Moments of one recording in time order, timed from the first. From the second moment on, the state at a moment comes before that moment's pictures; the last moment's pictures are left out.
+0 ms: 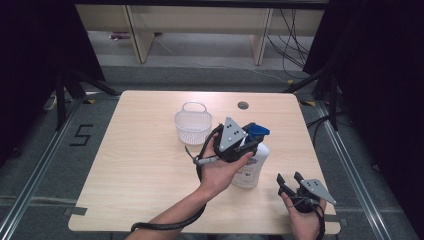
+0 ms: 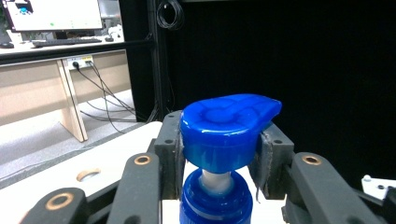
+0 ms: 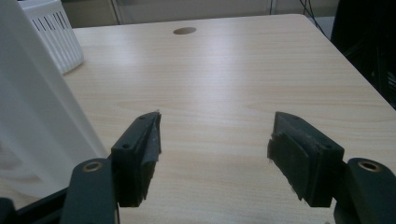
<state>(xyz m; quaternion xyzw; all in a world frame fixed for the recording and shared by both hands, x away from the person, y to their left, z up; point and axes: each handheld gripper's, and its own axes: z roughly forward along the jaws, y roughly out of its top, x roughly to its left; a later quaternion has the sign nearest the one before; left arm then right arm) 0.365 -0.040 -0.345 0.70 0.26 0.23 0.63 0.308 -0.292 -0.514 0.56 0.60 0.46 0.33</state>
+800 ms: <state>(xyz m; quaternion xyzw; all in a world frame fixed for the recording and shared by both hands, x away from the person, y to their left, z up) 0.368 -0.001 -0.308 0.69 0.25 0.23 0.64 0.302 -0.304 -0.514 0.56 0.60 0.47 0.33</state>
